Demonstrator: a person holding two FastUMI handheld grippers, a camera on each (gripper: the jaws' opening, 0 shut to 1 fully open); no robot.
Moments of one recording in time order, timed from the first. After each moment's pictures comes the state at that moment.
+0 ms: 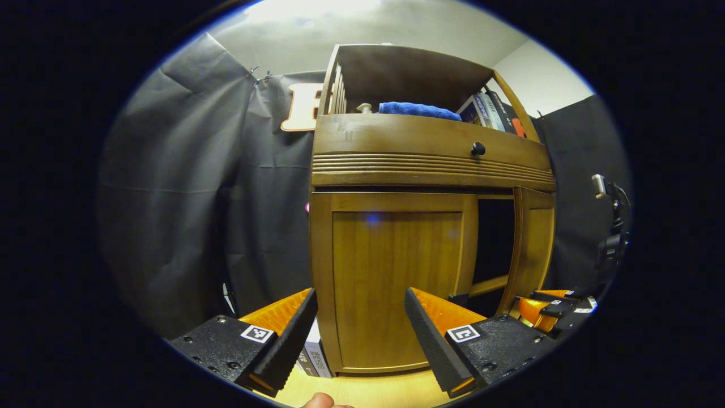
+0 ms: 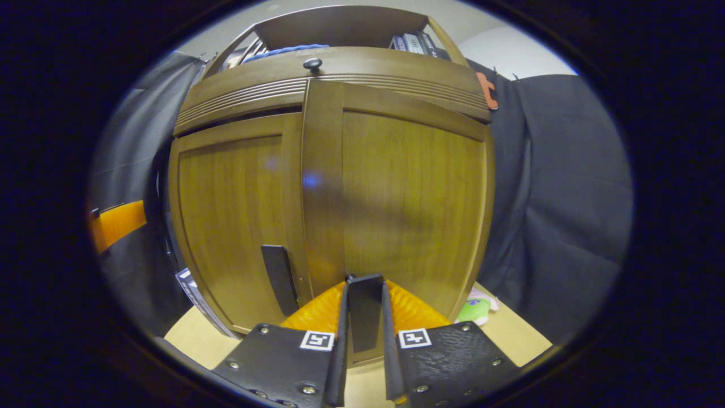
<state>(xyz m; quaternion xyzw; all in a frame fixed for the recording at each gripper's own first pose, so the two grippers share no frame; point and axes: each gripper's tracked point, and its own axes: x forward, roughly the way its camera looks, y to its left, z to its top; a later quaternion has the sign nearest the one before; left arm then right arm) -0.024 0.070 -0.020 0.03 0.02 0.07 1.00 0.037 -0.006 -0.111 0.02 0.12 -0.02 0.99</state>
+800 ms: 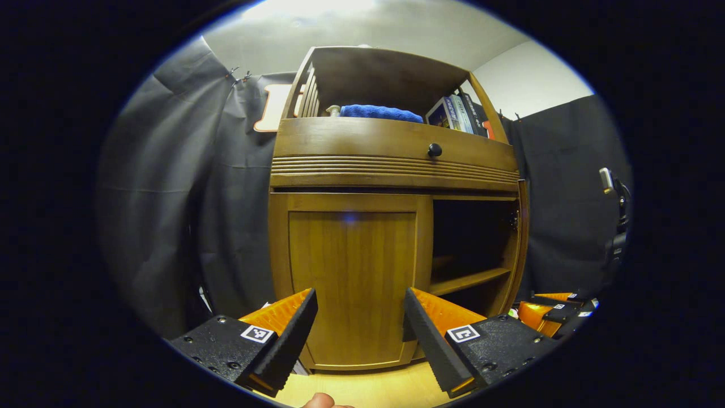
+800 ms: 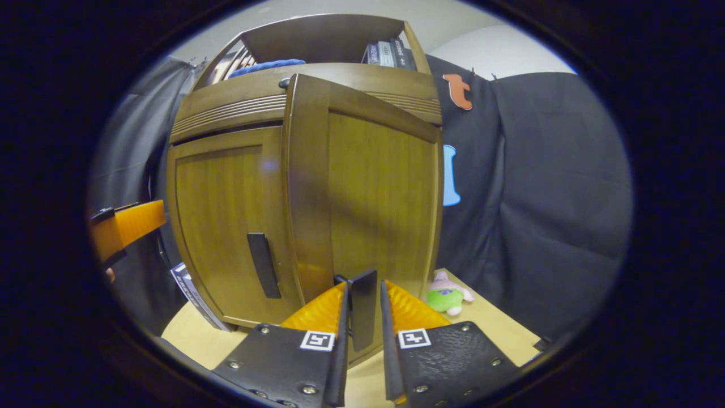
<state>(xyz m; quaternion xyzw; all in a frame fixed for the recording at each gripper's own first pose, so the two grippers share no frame) -0.028 0.012 -0.021 0.02 0.02 0.01 1.00 -0.019 -0.052 -0.105 0.02 0.12 -0.07 0.99</state>
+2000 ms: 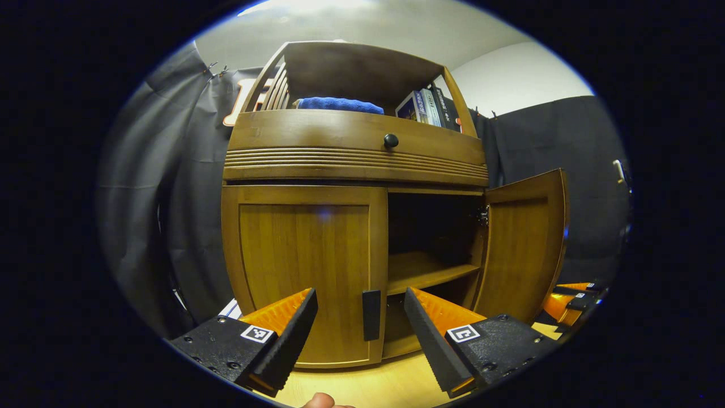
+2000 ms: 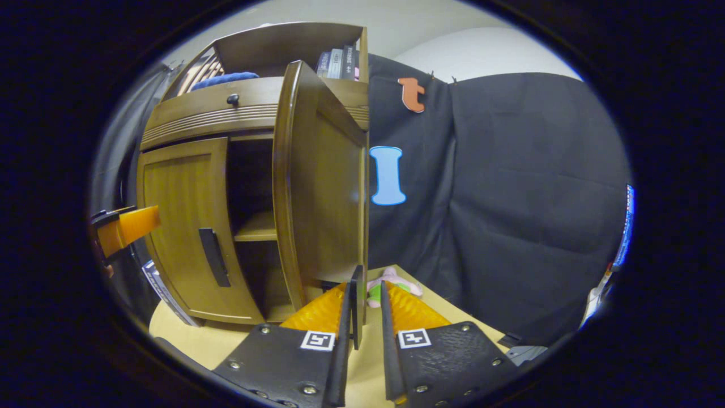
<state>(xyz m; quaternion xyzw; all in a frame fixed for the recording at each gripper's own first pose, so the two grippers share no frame) -0.024 -0.044 -0.033 0.02 0.04 -0.06 1.00 -0.076 -0.145 -0.098 0.02 0.12 -0.17 0.98</state>
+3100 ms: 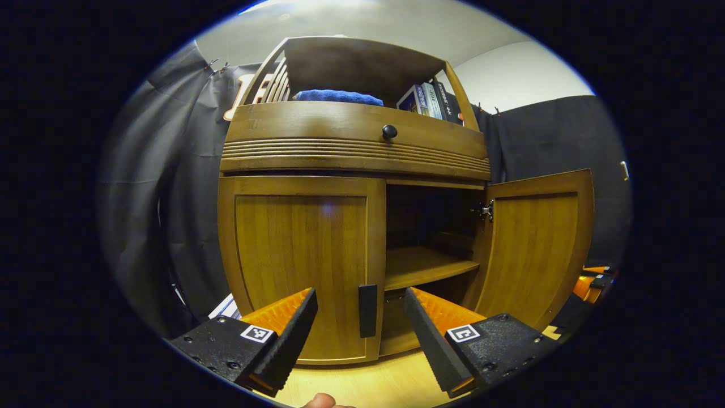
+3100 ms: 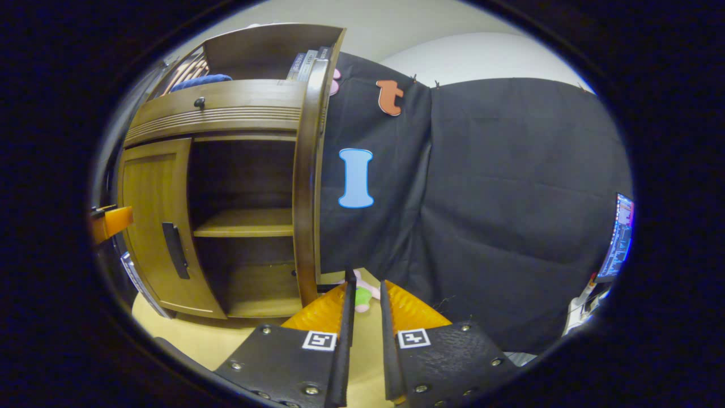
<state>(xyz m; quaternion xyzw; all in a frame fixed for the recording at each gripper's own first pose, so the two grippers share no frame) -0.020 -0.048 -0.042 0.01 0.05 -0.05 1.00 -0.099 -0.226 -0.091 -0.02 0.11 -0.22 0.97</state>
